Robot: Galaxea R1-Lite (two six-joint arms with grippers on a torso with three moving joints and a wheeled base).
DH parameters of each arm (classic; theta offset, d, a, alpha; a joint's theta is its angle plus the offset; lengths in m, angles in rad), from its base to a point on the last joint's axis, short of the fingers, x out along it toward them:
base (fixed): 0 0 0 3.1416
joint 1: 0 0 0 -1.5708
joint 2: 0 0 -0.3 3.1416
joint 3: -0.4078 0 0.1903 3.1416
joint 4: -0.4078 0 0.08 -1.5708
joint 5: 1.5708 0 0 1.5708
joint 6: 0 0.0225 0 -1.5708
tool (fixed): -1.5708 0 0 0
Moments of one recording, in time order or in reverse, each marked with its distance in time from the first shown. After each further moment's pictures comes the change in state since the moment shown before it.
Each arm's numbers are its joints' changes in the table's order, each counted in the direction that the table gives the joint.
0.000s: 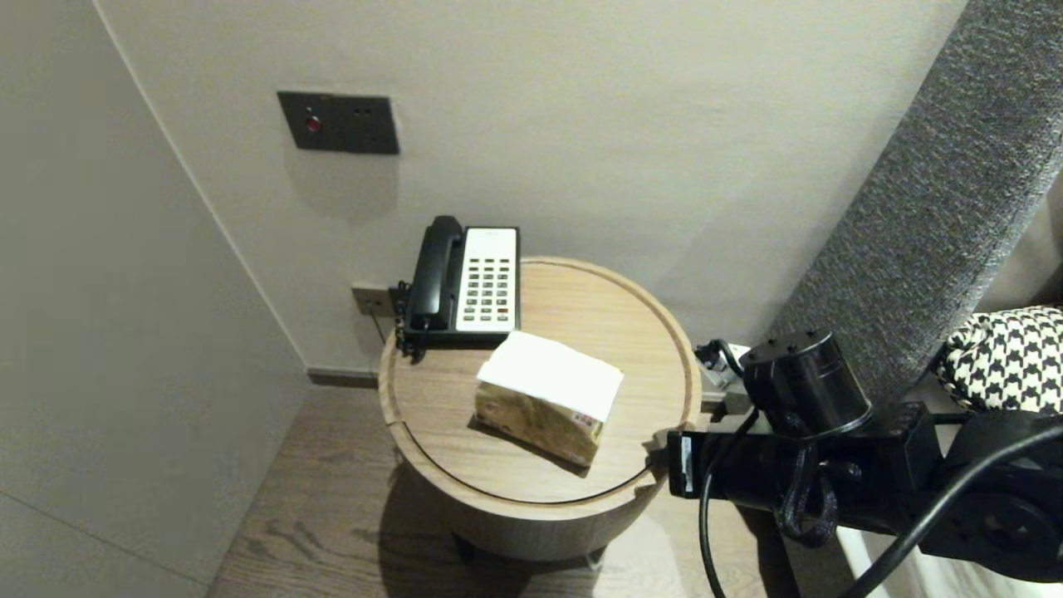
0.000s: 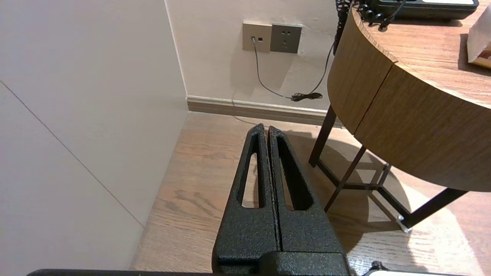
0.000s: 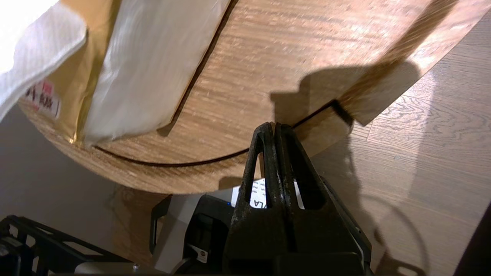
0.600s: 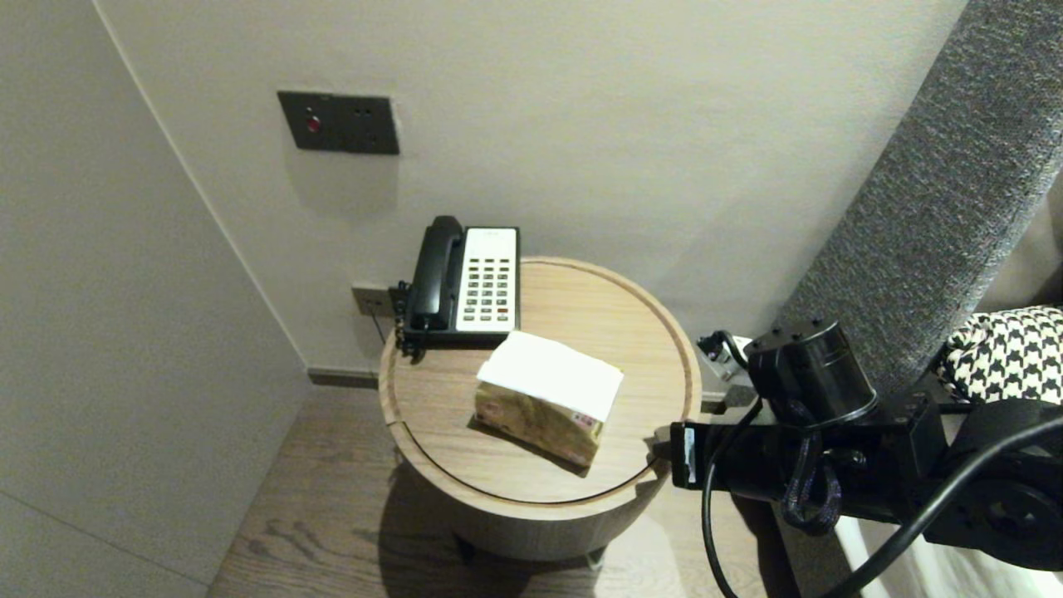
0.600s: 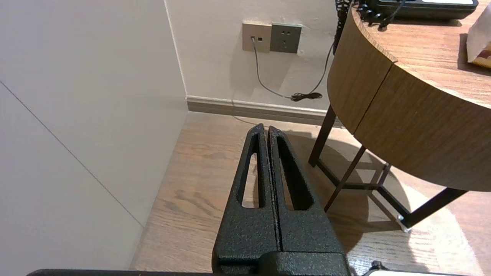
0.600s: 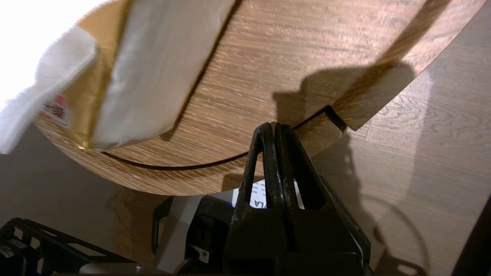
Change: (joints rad) left arm 0.000 0.000 0.000 0.000 0.000 0.000; right arm 0.013 0.008 -0.029 -0.027 0.001 0.001
